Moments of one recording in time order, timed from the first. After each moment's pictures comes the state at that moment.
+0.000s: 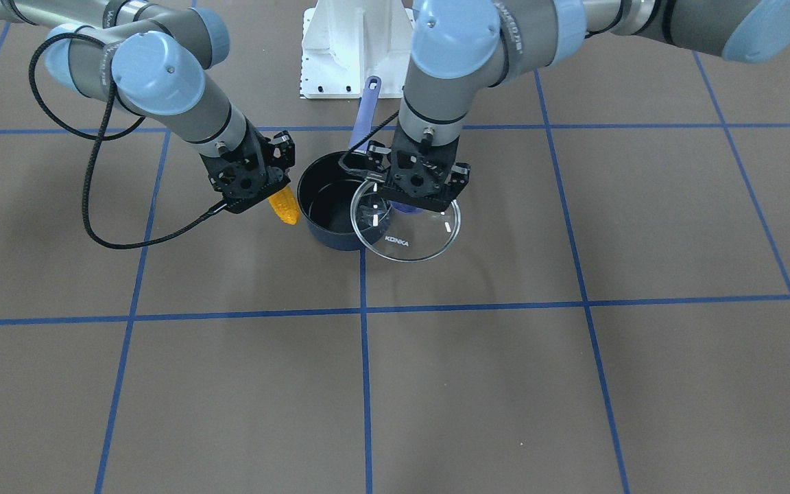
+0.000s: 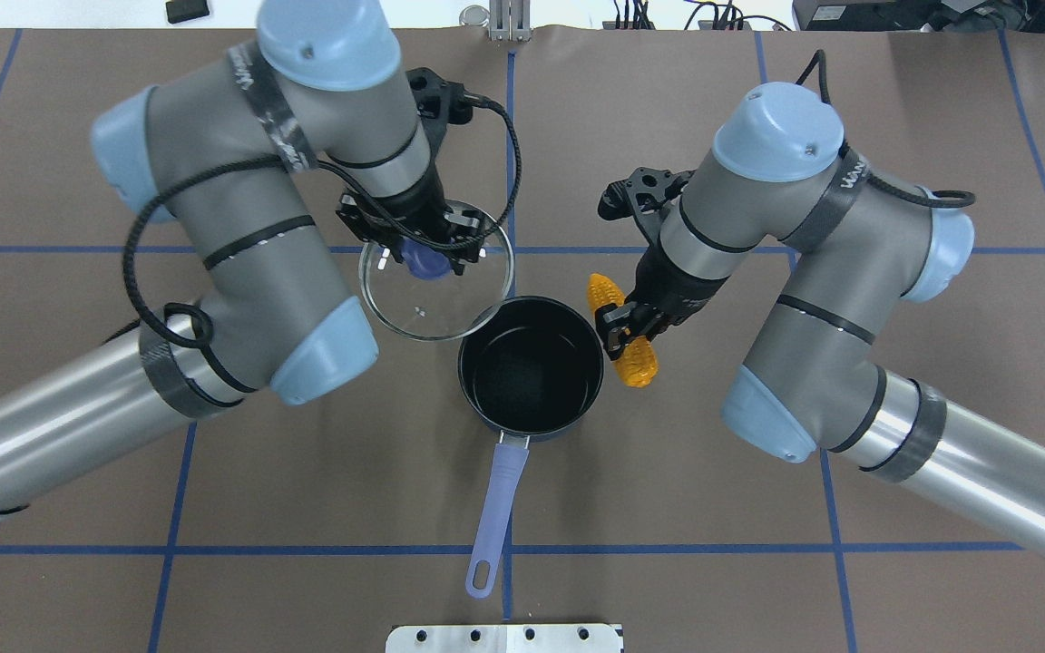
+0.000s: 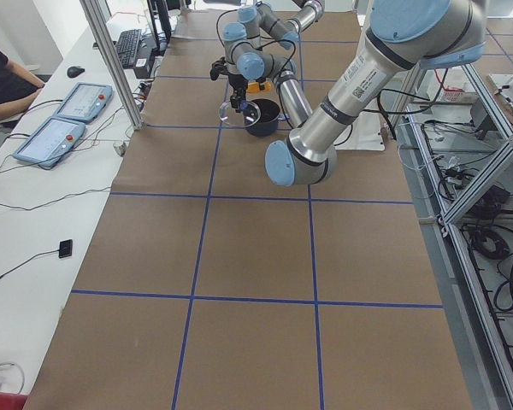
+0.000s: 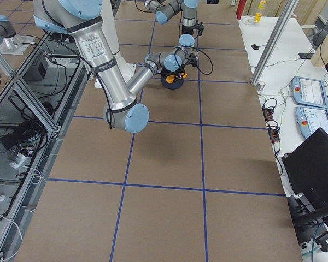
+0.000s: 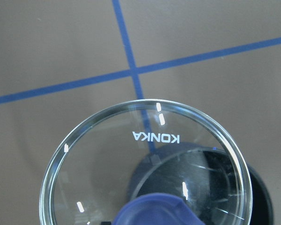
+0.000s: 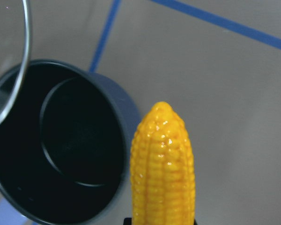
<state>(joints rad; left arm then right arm) -0.73 -2.38 -1.68 -1.40 -2.10 -0.79 0.66 -1.01 1.74 -1.50 2.27 0.70</state>
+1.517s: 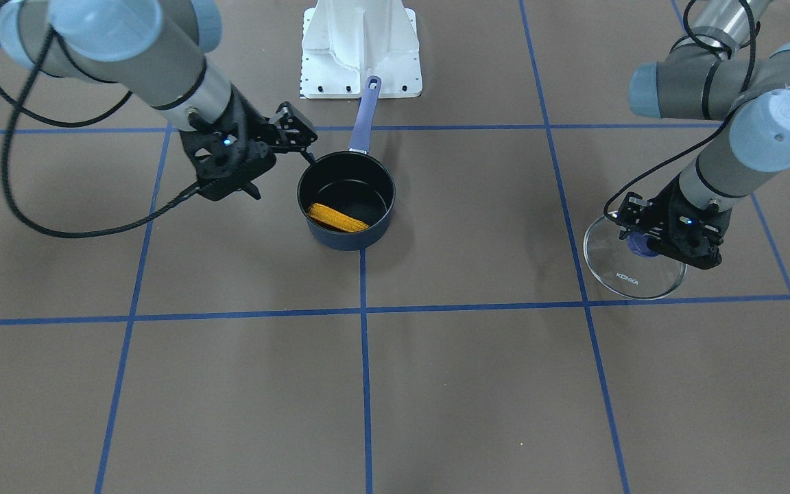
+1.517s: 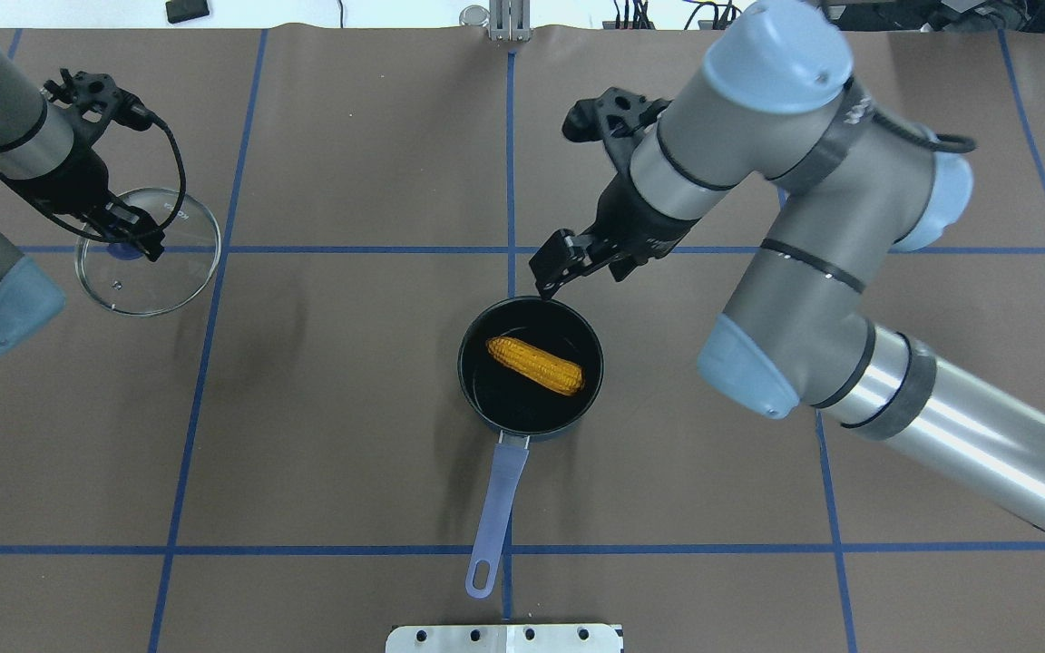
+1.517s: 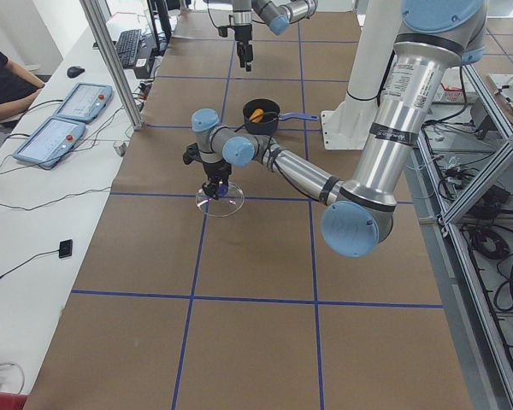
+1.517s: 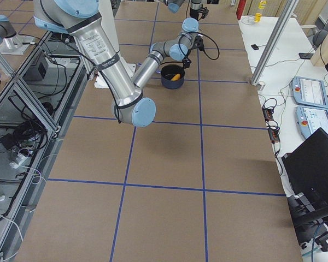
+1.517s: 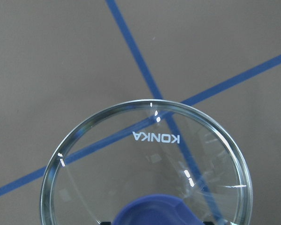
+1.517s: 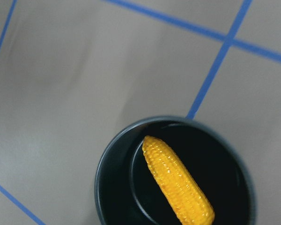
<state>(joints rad) -0.99 -1.86 -1.68 -1.59 -2.23 -0.23 0.87 -0.97 1.82 -1.47 2.34 0.79</state>
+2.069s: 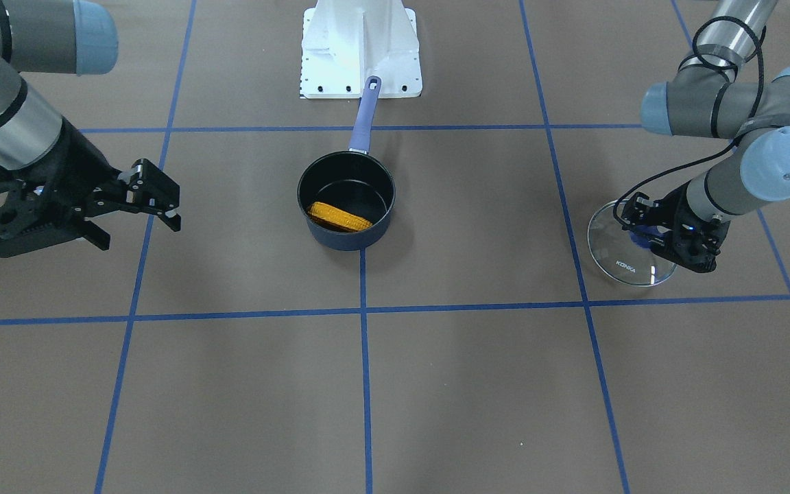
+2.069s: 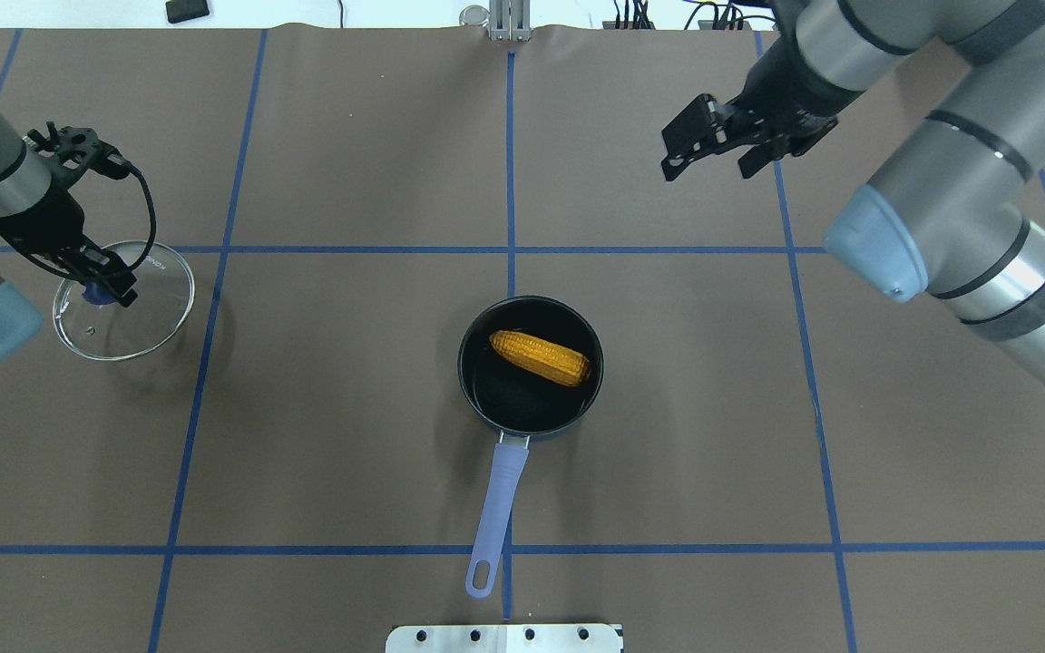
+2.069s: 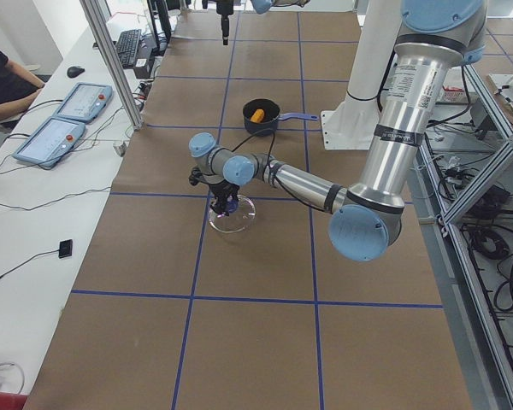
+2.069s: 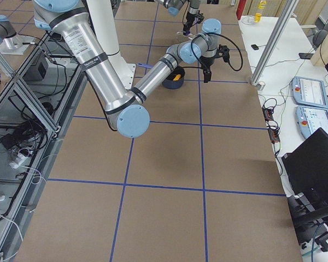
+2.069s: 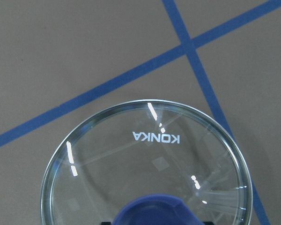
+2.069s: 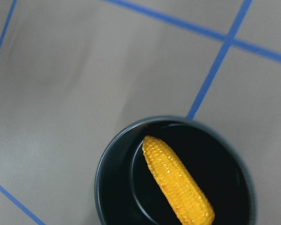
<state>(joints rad) -0.99 -1.83 -1.61 -1.60 -2.32 -0.17 1.07 -1.02 1.81 -1.69 2.30 0.66</state>
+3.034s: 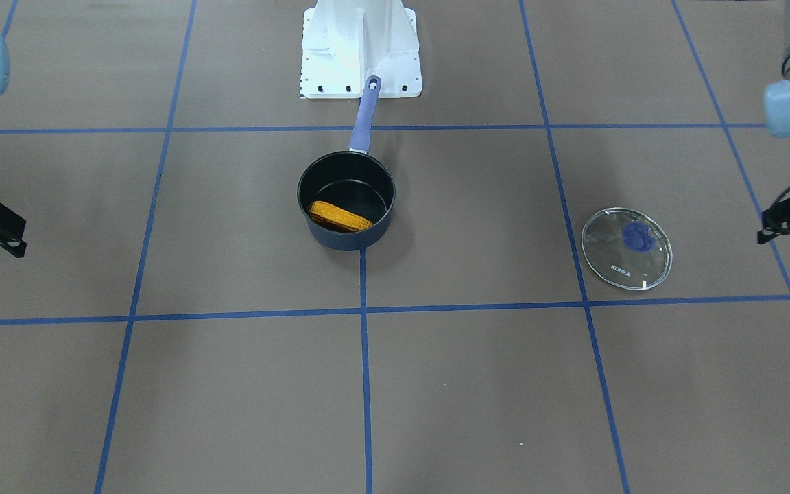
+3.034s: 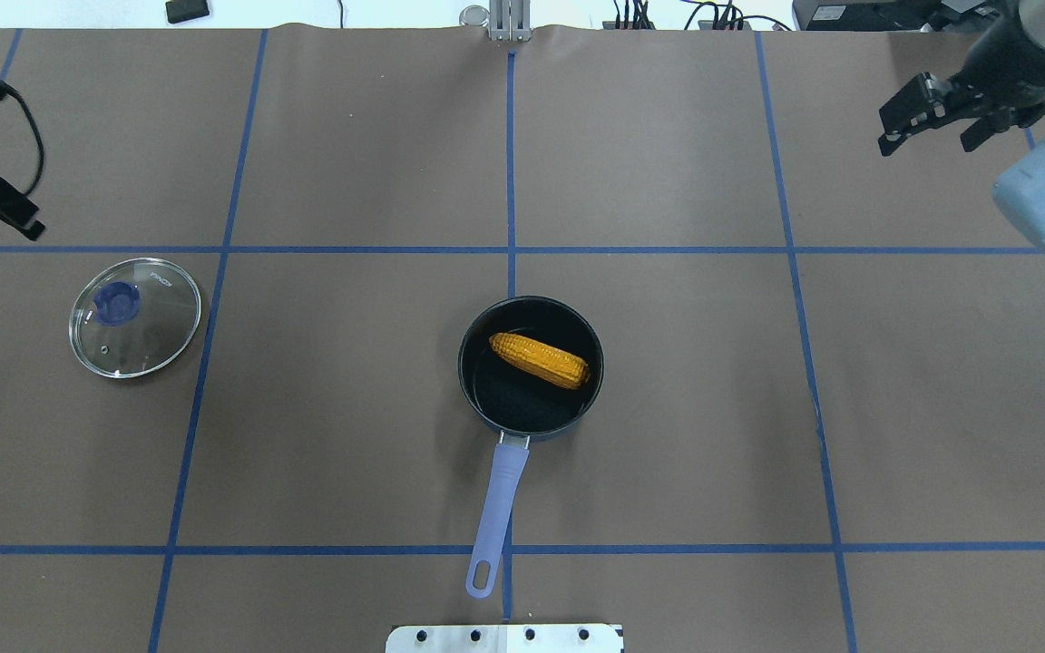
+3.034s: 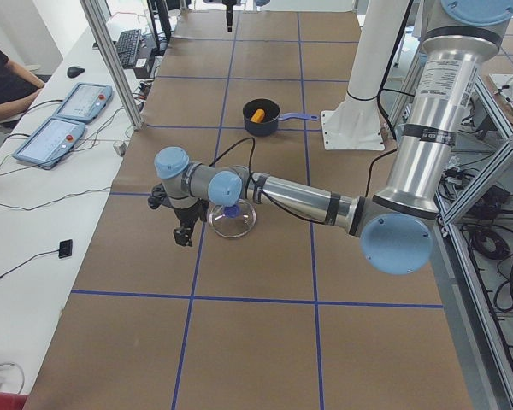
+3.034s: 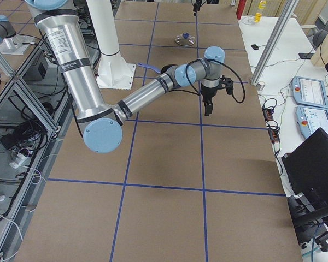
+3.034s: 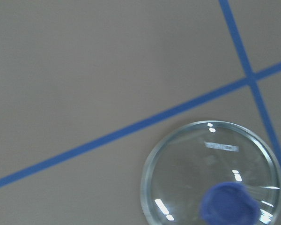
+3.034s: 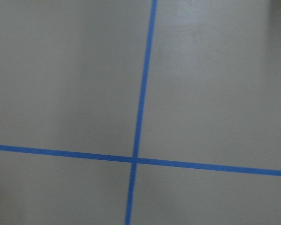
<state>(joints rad) -1.38 -1.79 -1.52 -1.58 -2.32 0.08 1.20 -1.29 1.82 -1.73 2.22 0.45</state>
